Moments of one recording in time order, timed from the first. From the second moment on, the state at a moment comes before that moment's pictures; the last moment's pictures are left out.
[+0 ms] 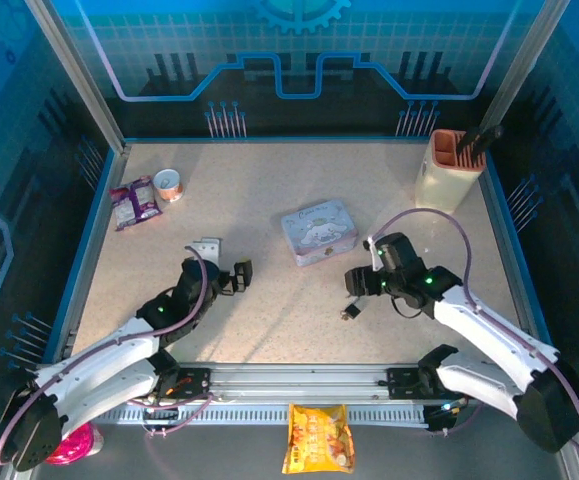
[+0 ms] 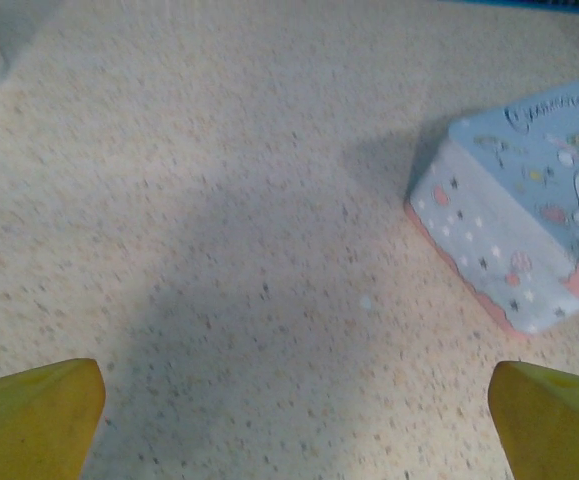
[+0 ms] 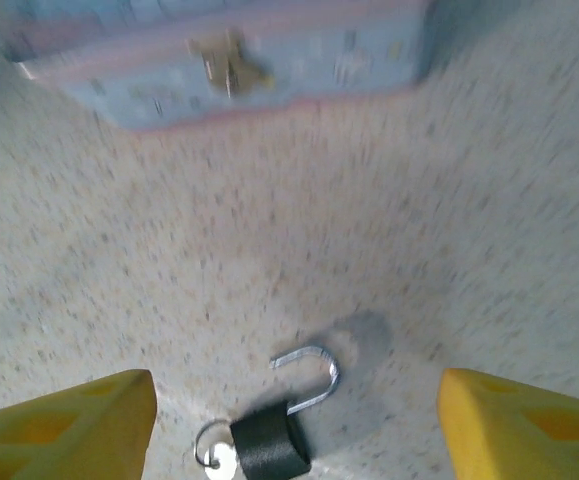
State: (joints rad) left arm -0.64 0.81 0.38 -0.10 -0.43 -0.43; right arm 0.53 0.98 0.66 -0.58 0.00 0.31
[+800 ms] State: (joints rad) left arm -0.37 1.08 0.29 0.45 -0.79 -0.08; right arm 0.45 0.80 0.42 -0.02 0.36 -0.15
